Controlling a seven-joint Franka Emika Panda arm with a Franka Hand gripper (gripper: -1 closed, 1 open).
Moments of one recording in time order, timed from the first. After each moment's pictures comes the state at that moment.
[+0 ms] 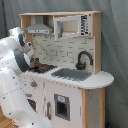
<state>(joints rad) -1.77 -0.55 2.32 -1.25 0.11 1.78 -0.30</state>
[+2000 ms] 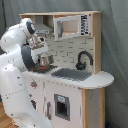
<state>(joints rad) -1.79 -0.38 2.26 -1.27 -0.03 1.29 -0.10</state>
